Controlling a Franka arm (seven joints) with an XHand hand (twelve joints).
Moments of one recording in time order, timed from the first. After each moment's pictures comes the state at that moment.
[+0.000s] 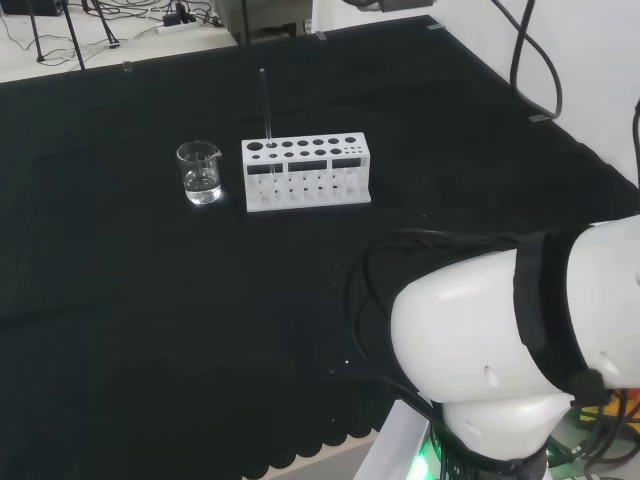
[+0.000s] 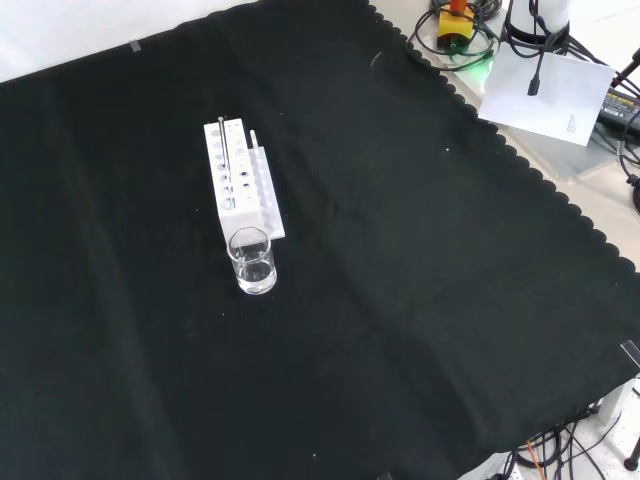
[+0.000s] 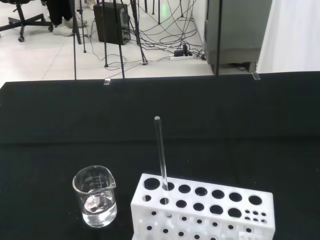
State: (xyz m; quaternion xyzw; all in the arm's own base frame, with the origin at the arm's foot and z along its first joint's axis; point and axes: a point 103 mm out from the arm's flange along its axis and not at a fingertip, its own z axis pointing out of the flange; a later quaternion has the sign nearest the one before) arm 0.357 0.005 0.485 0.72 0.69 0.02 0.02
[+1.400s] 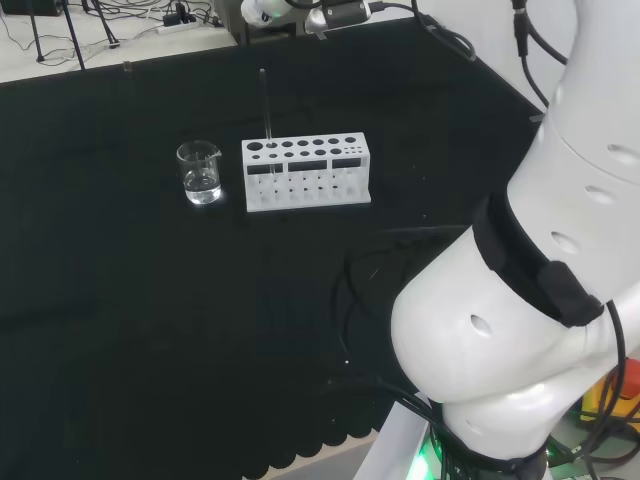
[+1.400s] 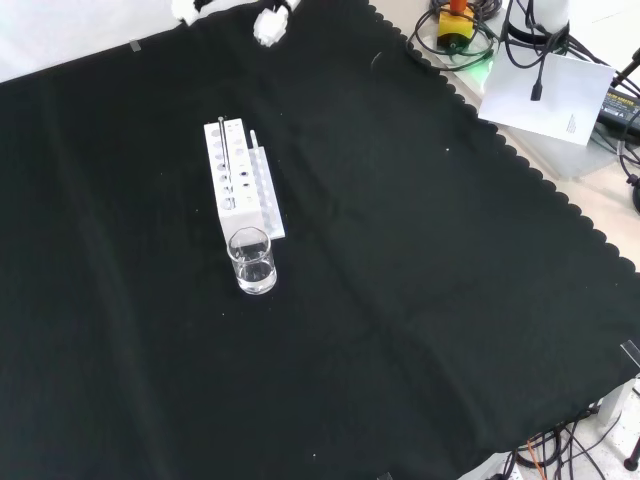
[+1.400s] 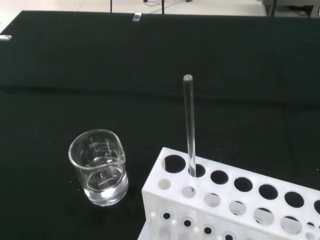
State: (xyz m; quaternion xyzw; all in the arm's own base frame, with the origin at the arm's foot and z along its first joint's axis) arm 0.505 0.012 0.382 0.67 0.74 -0.04 -0.04
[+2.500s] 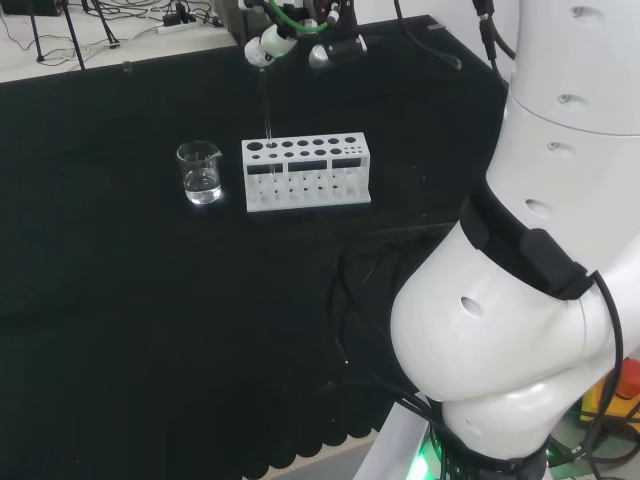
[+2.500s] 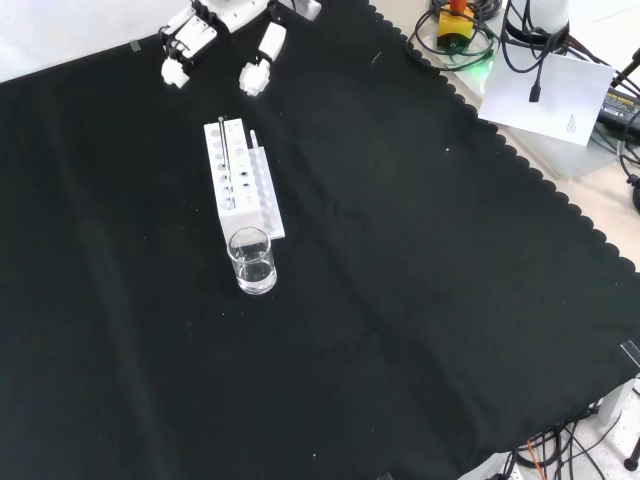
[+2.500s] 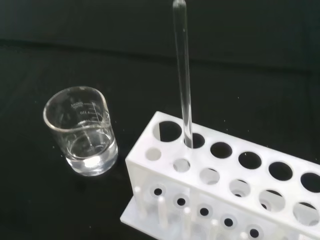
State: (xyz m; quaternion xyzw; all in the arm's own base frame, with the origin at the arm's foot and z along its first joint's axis) arm 0.539 0.000 0.313 0.64 0.77 -0.07 -0.06
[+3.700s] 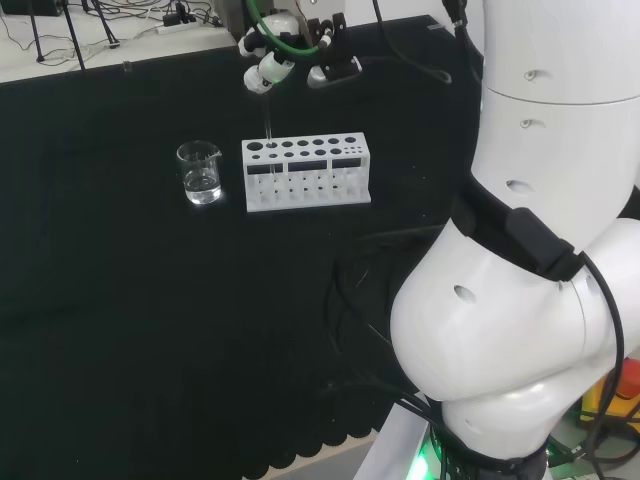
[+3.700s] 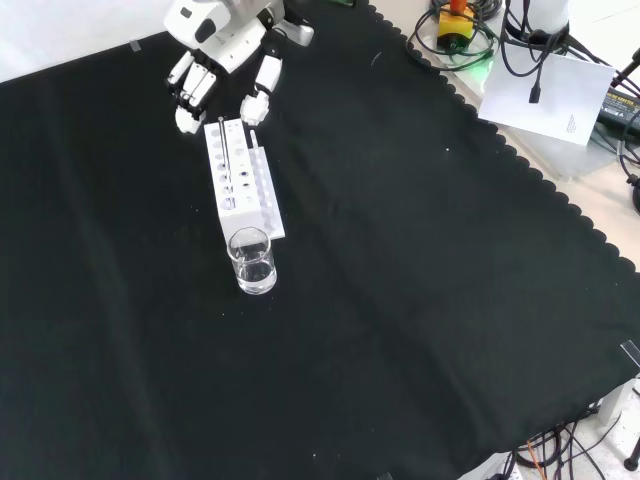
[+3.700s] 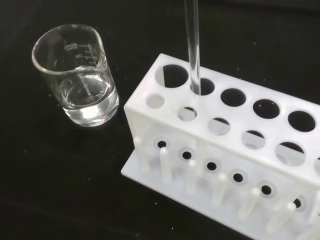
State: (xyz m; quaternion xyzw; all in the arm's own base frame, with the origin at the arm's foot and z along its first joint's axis) arm 0.550 0.001 0.267 0.61 0.77 -0.11 -0.11
